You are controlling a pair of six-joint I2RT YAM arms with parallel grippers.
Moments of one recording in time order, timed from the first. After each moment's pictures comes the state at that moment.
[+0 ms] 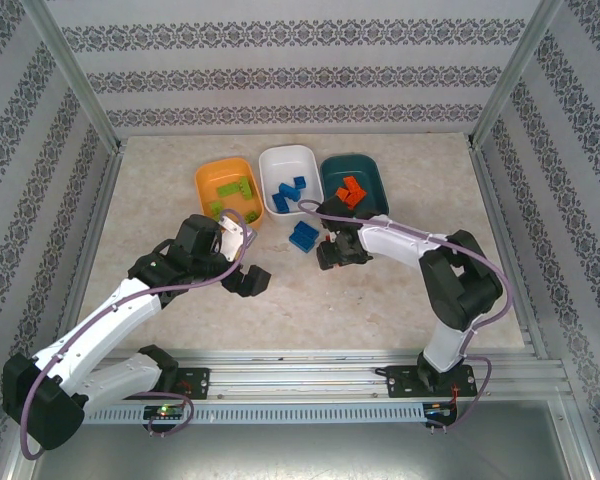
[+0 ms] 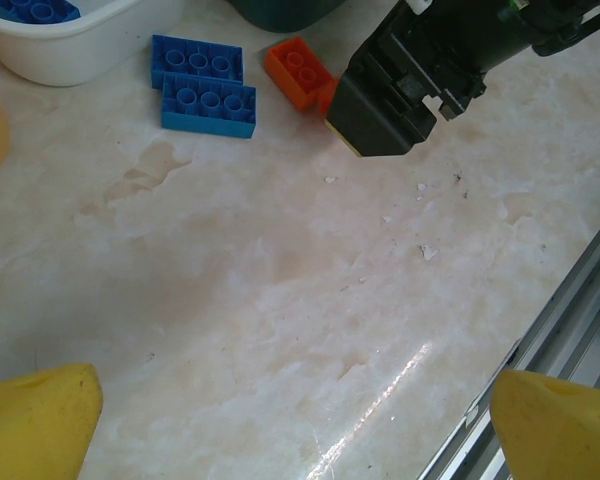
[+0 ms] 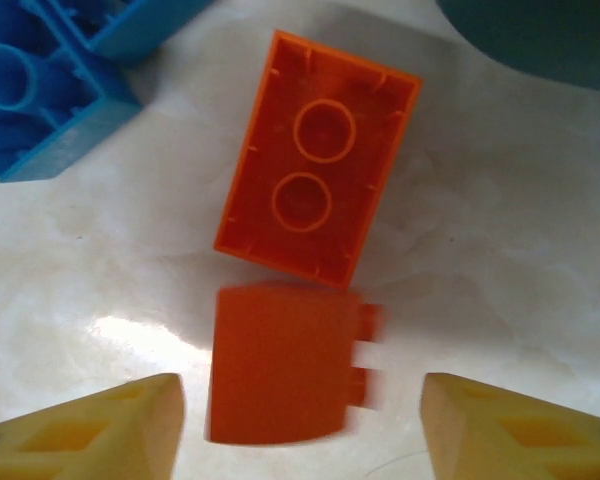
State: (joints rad) left arm -0.51 1.01 0.82 -0.60 0.33 -0.07; right arm 0.58 1.77 1.13 -0.68 0.04 0.34
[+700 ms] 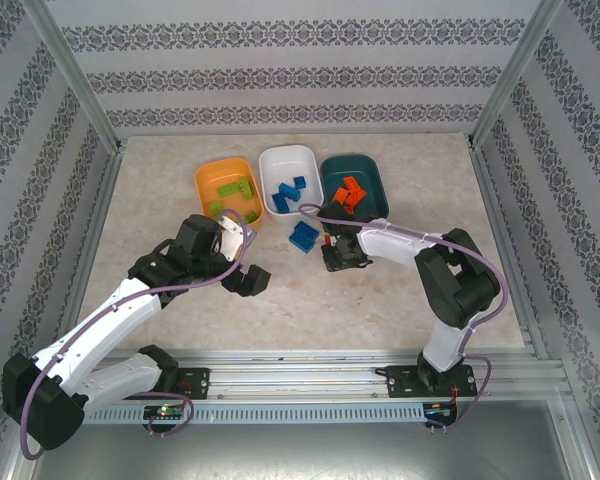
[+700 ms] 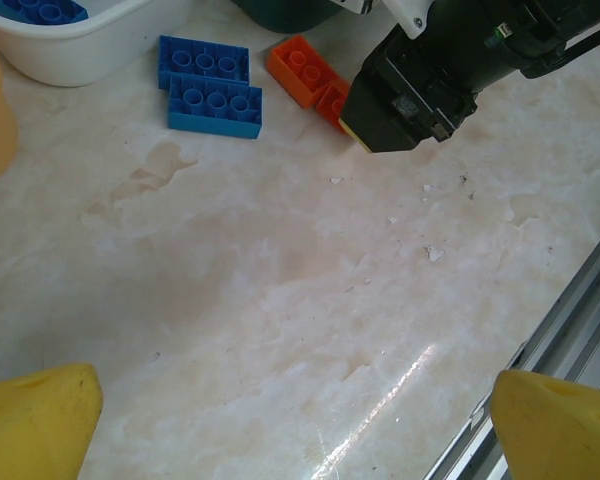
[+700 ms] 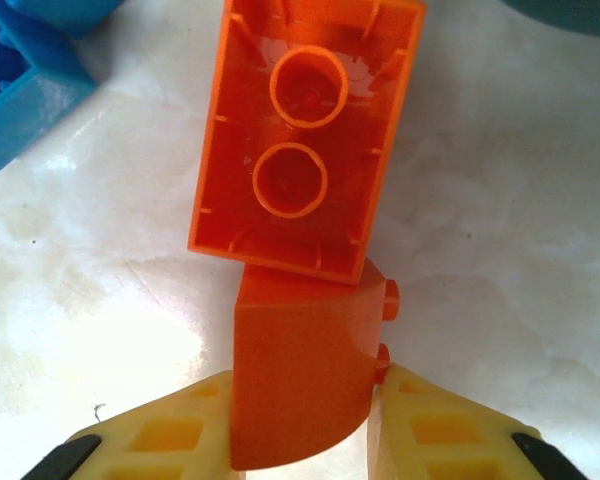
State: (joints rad) left arm -0.51 1.01 0.82 -0.60 0.31 -0.07; right arm 0.58 1.78 1.08 -0.62 0.03 0.36
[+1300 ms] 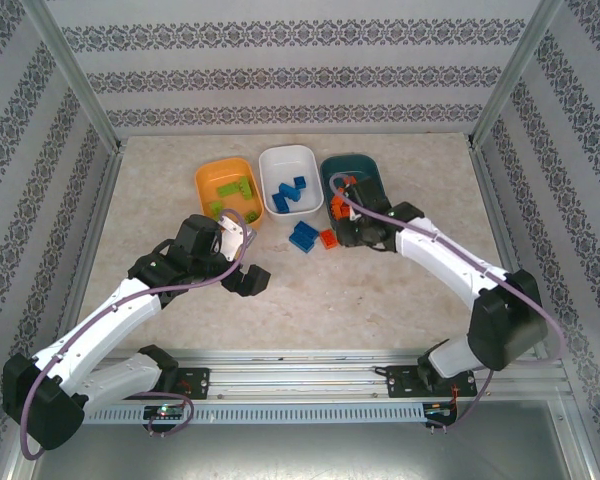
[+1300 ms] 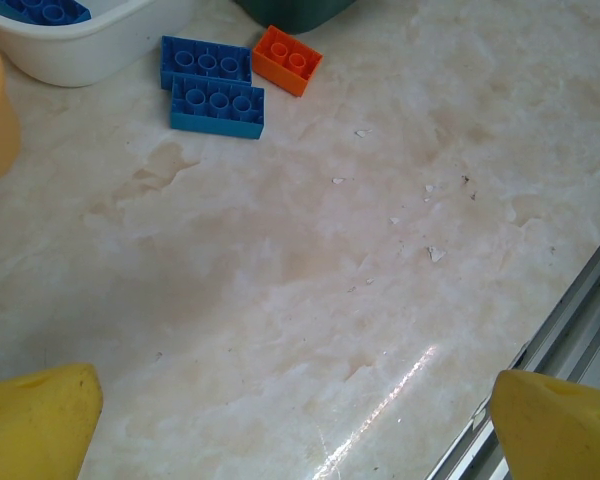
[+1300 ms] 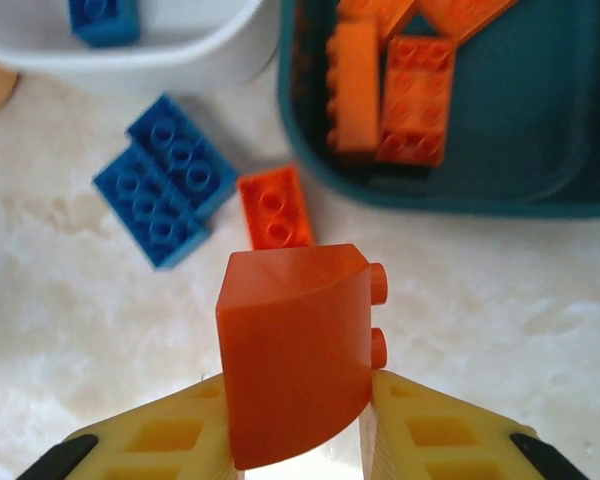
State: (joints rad) left arm -0.51 1.01 0.82 -0.60 0.31 -0.07; right arm 0.49 1.49 1.15 -0.69 0.04 0.37
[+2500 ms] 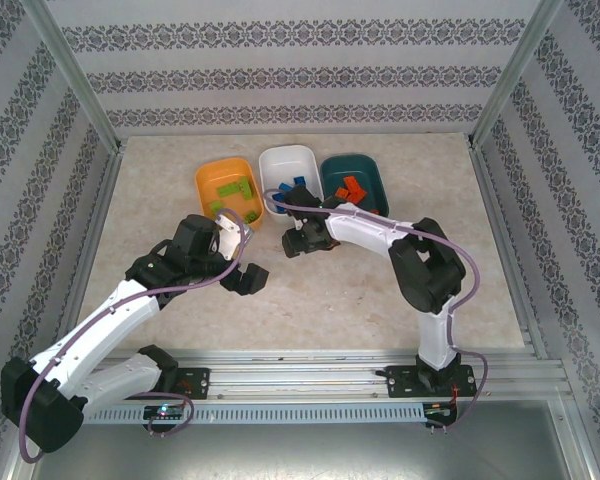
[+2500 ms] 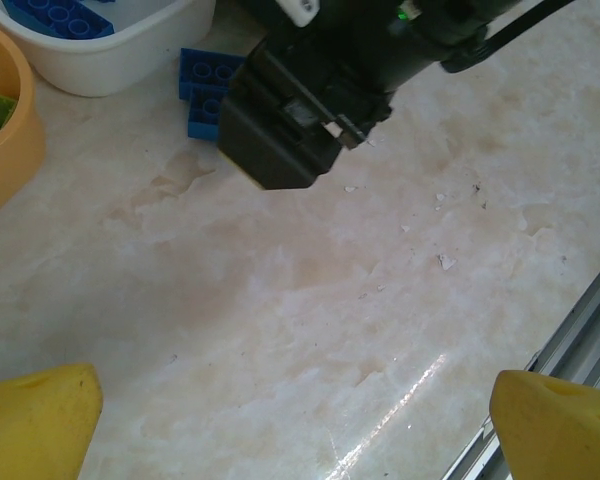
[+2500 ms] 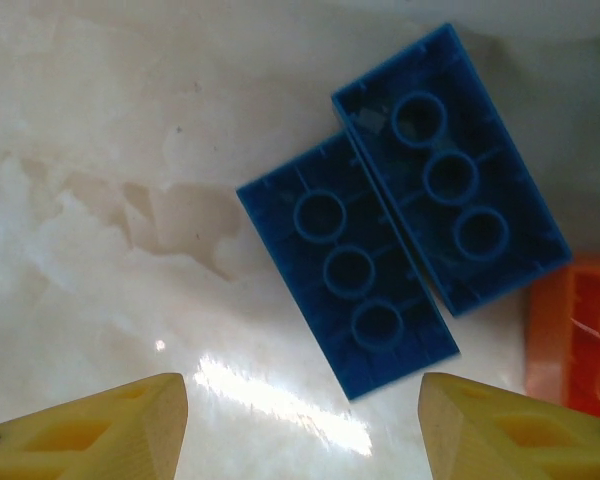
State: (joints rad) left arm -0.51 1.00 0.82 -0.60 0.29 -0.07; right arm 0.70 1.99 1.45 -0.69 -0.01 0.35
